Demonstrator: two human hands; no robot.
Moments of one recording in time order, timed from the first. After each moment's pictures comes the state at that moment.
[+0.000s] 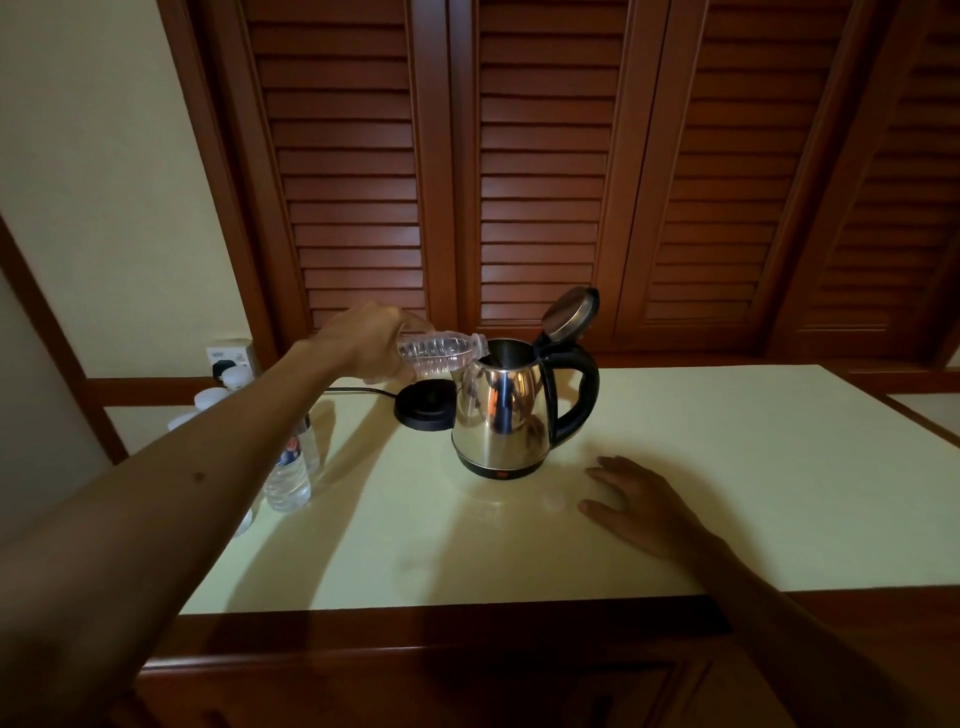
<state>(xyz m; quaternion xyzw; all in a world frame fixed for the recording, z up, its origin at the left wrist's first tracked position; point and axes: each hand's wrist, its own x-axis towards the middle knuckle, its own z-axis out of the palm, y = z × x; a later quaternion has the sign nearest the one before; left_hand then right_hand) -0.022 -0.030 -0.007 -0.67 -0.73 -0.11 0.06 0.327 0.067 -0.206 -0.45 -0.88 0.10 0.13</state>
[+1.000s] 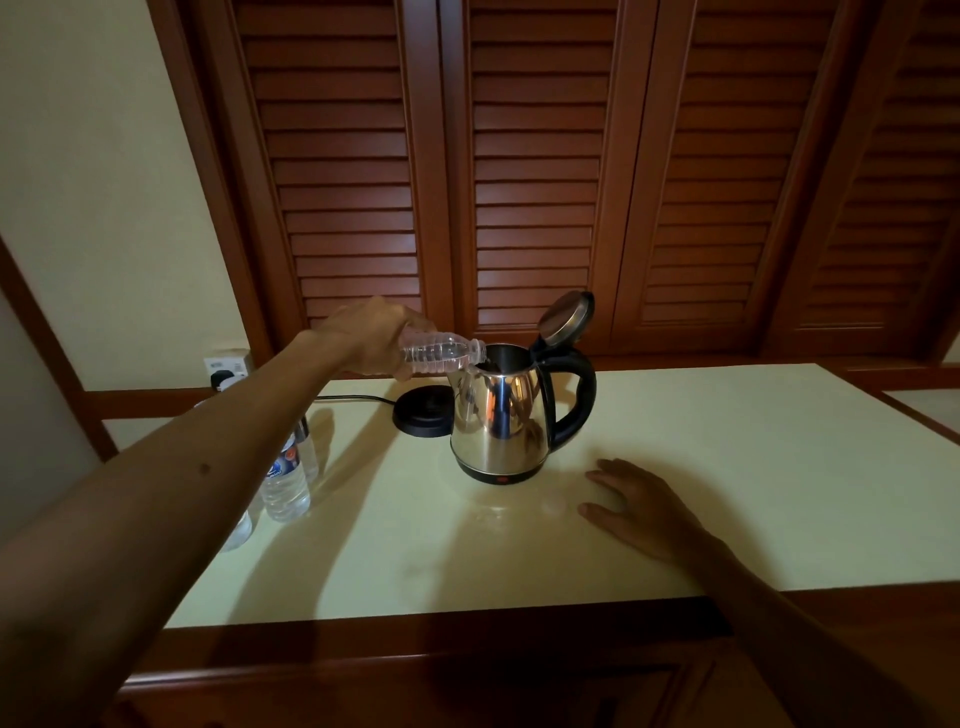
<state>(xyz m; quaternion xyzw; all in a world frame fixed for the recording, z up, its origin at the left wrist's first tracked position) -0.015 -0.026 0.007 -0.68 -0.73 -0.04 0.08 0.327 0.065 -0.205 -0.45 -0.88 0.10 0.13</state>
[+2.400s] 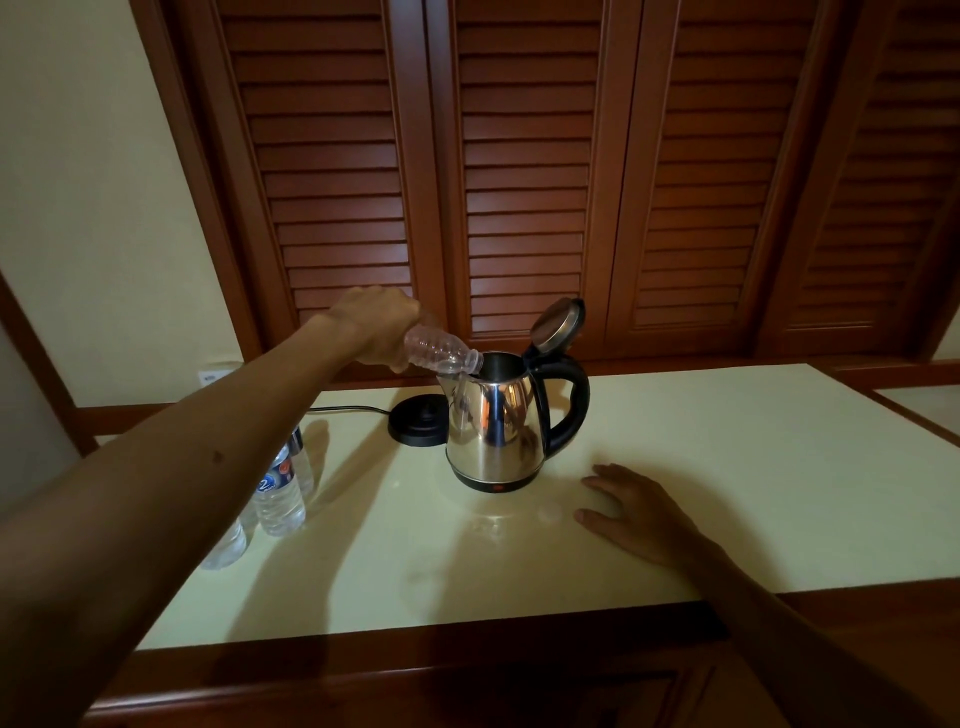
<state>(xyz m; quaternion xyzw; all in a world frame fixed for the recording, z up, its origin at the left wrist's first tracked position) 0.004 -0.017 0.031 -0.66 -0.72 0.09 0.20 0.329 0.074 -0.213 -0.45 -0.88 0.11 0.14</state>
